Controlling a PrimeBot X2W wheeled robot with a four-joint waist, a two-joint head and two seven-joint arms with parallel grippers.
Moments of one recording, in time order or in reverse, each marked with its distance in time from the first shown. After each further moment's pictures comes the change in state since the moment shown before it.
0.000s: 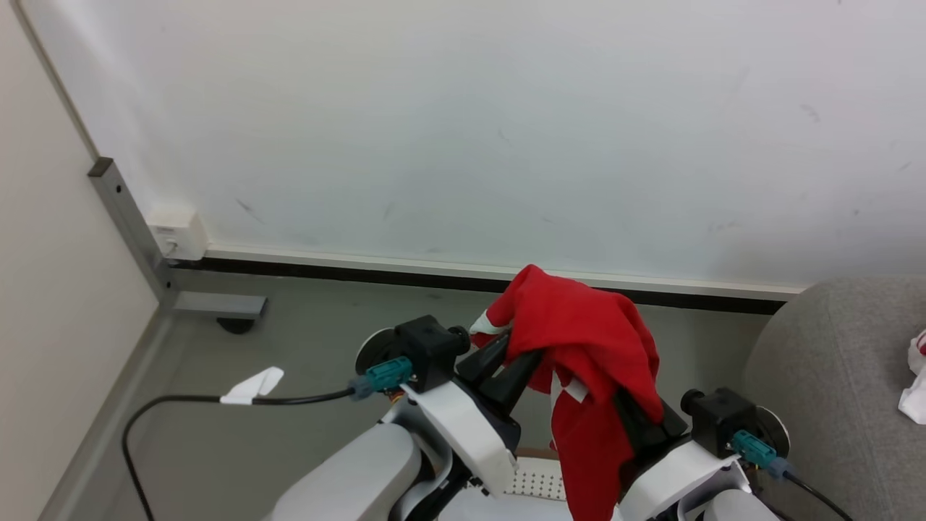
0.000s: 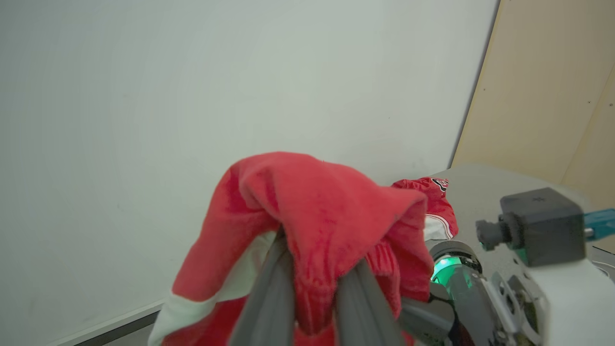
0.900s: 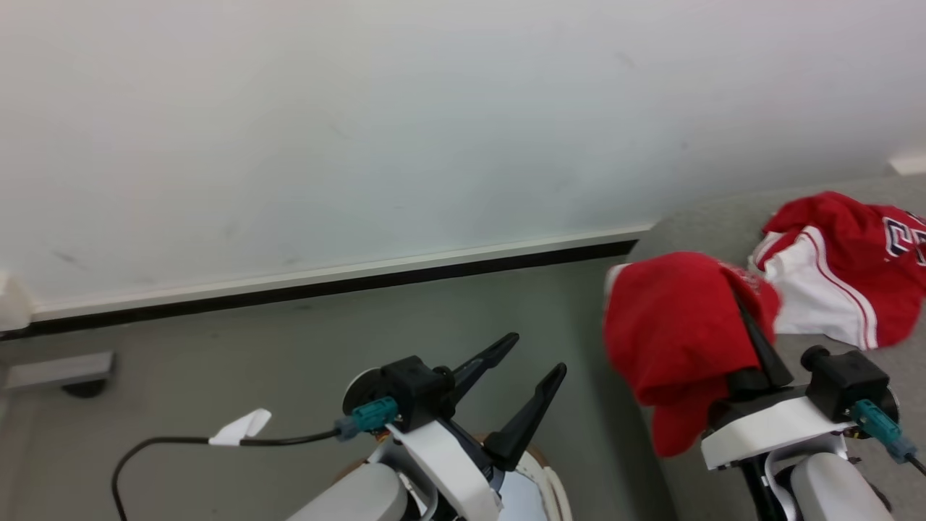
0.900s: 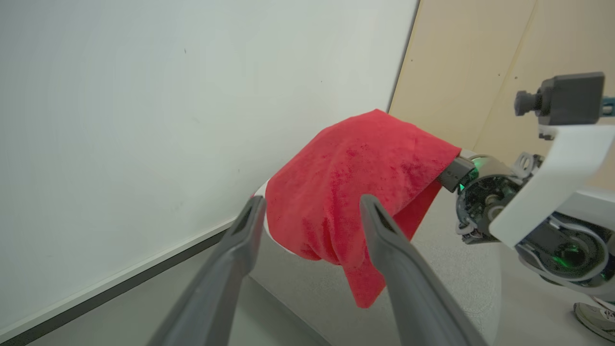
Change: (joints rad) left arm 0.096 0.034 0.006 -0.031 0.010 0.005 -0.013; right arm 0.017 -0.031 -0.259 -0.144 -0.024 0.000 0.000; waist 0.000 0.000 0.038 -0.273
